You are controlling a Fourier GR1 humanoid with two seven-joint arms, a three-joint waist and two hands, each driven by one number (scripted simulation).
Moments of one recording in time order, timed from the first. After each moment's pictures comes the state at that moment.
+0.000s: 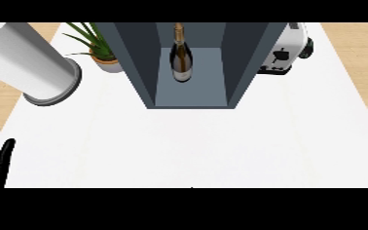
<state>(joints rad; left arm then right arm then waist) 0.52 0.81 -0.29 -2.15 0.85 0.35 -0.69 0.03 -0.02 0.78 -2.41 -0.10 0.05 0.73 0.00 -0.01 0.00</state>
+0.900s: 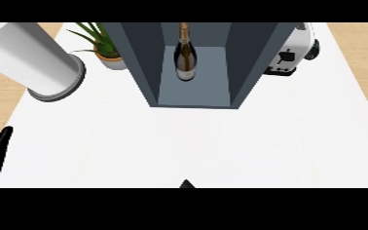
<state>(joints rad) 0.46 0.79 -0.20 -2.13 0.93 0.24 -0.59 -0.39 -0.16 0.87 -2.35 0.04 -0.34 0.76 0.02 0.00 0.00</state>
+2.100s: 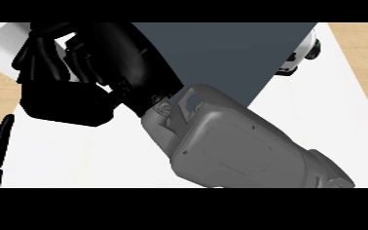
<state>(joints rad) 0.38 0.71 -0.17 -2.13 0.89 0.27 -0.49 -1.16 0.00 0.49 -1.45 -0.20 -0.36 0.50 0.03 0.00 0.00</state>
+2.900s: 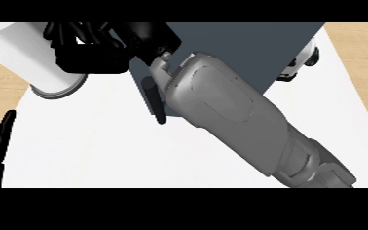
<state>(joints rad) 0.35 0.67 -0.14 -2.09 0.85 0.24 -0.44 -1.24 0.00 0.42 -1.15 -0.25 -0.16 0.21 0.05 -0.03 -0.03</state>
